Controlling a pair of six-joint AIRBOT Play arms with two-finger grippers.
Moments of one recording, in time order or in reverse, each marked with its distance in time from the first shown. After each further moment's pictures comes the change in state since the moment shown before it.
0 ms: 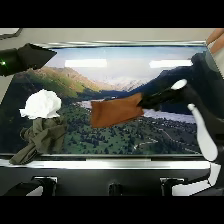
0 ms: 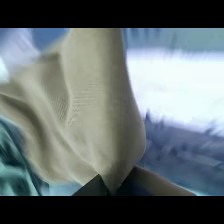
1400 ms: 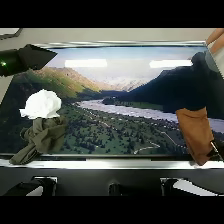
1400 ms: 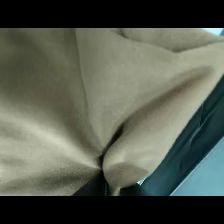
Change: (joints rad) left arm 0.000 0.000 0.000 0.000 -0.011 0.000; right arm -0.899 0.293 -0.438 -0.760 0.208 0.327
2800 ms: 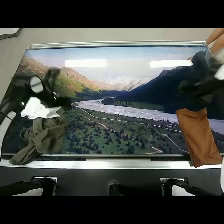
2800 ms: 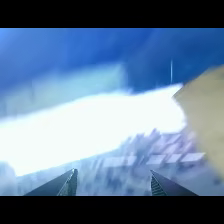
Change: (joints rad) left arm -0.153 -0.301 -0.205 0.809 -0.259 -0.372; right arm 0.832 0.024 0.507 0.090 -0.047 -0.045
